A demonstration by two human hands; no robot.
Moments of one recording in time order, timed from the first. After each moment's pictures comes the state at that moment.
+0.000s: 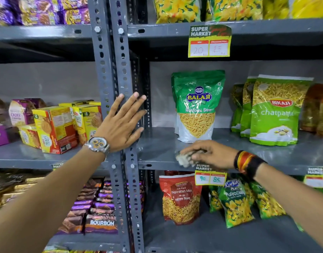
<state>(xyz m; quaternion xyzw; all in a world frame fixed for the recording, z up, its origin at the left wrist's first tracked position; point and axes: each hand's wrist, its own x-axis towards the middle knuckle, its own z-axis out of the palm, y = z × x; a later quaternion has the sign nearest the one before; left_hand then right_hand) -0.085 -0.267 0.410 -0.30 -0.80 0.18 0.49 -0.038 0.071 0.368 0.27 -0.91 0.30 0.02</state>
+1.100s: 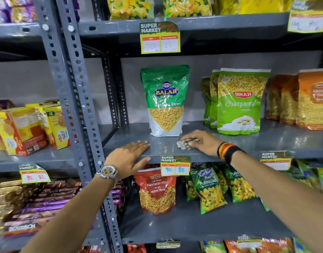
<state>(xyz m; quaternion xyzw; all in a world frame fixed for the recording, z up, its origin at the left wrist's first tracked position) -0.081 -0.159 0.306 -0.34 -0.91 0.02 0.24 -0.052 0.183 0.346 0.17 -0.96 0.22 0.10</state>
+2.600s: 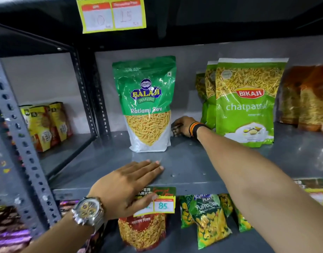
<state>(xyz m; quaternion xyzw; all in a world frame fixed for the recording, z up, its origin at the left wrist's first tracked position) -0.095 -0.076 0.301 -0.46 -0.85 0.02 0.26 -0.282 0.216 0.367 0.03 -0.96 0.27 0.10</state>
